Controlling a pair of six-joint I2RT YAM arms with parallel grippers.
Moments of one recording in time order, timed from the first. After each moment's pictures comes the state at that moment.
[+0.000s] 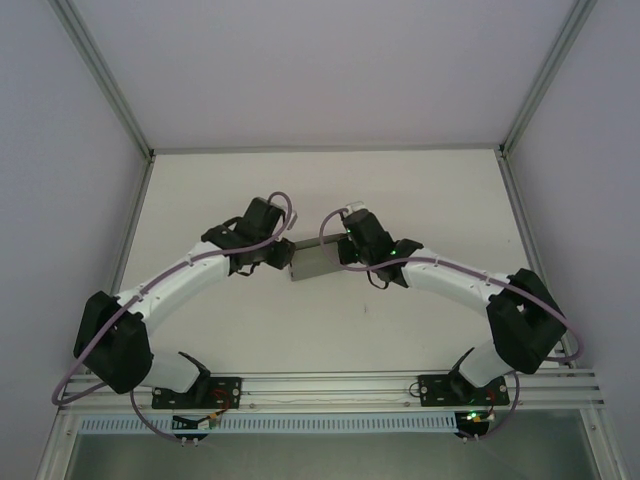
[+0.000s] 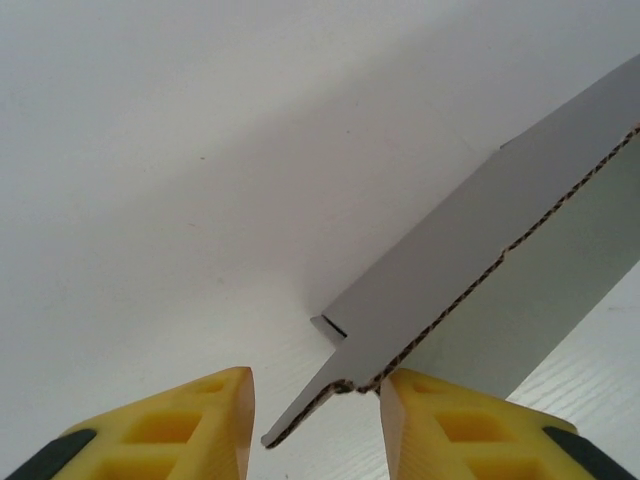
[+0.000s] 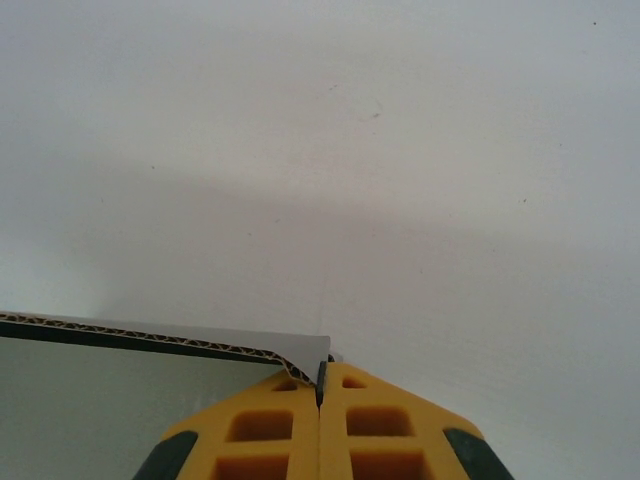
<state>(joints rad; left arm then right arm) -0.57 1.40 1.06 -0.61 -0.06 -0.10 0.78 1.51 0.97 -0.21 0.24 0.29</state>
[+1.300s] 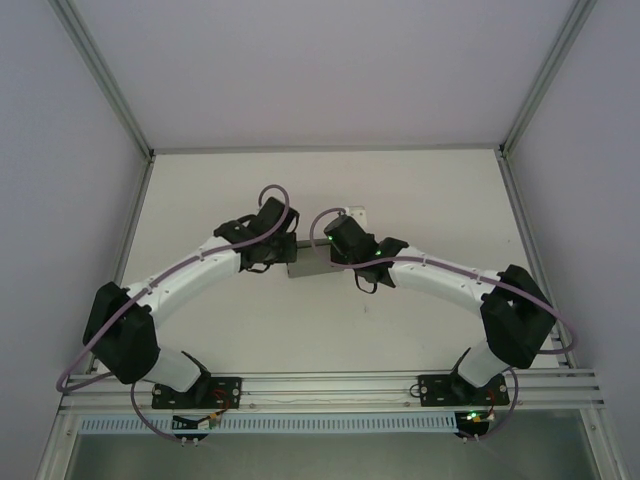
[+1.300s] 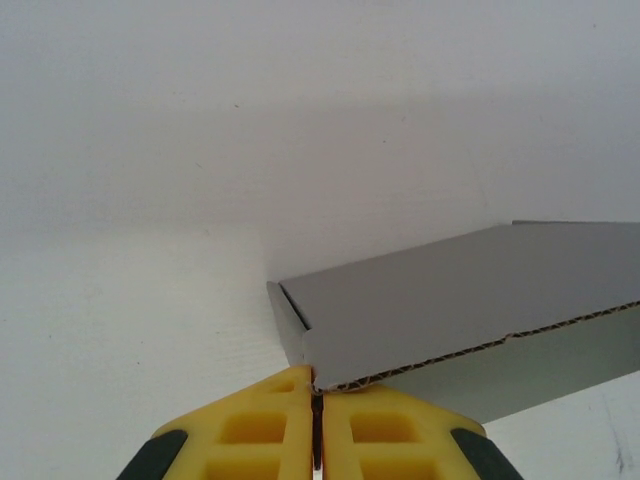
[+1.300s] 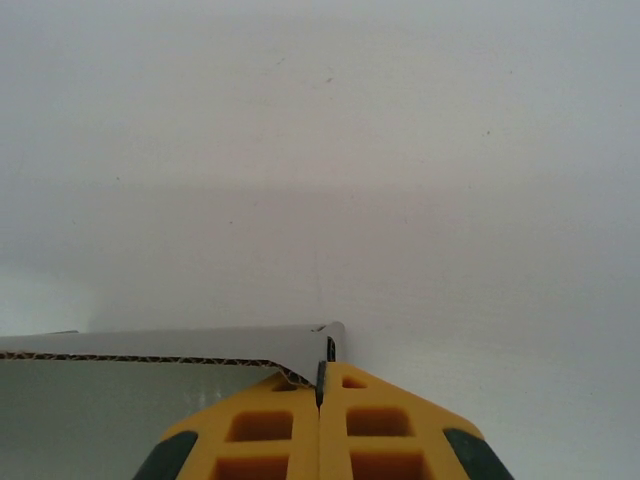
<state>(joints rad) -0.65 1.47 1.15 -0.71 -0.17 -0.57 0.88 1.56 1.07 -0.39 0.42 0.58</state>
